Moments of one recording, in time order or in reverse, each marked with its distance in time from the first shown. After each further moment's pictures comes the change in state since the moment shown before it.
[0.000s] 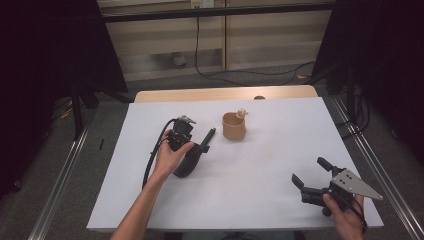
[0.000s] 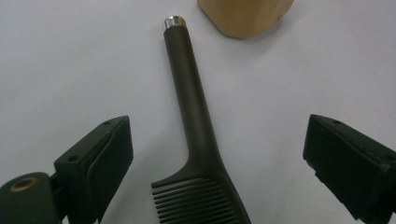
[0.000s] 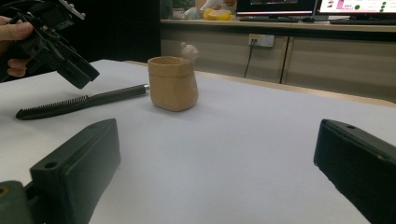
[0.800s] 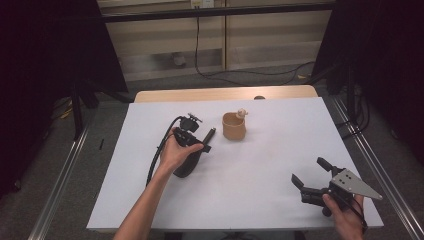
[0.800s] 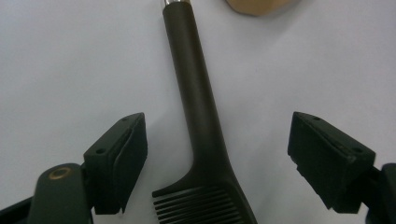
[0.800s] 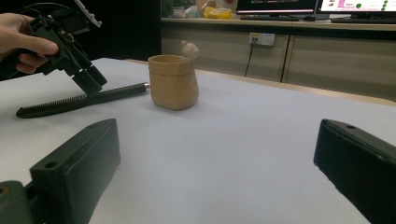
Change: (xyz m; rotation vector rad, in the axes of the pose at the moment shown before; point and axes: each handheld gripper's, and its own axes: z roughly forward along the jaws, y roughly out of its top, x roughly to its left) left arm 0.002 0.015 0.018 0.143 0.012 -0.001; right arm 0.000 0.000 0.000 0.006 0.002 -0.001
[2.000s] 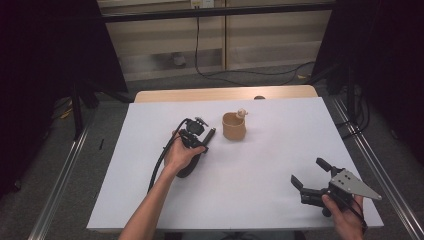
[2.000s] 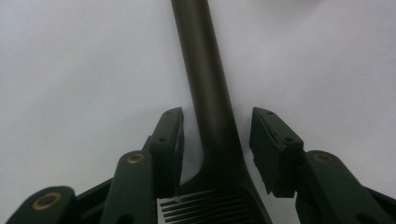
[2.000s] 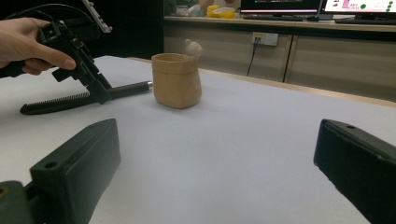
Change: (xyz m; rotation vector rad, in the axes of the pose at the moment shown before) left arm -0.014 0.004 0.014 0.083 0.147 0.045; right arm 0.001 0.000 0.000 0.005 0.011 -0.014
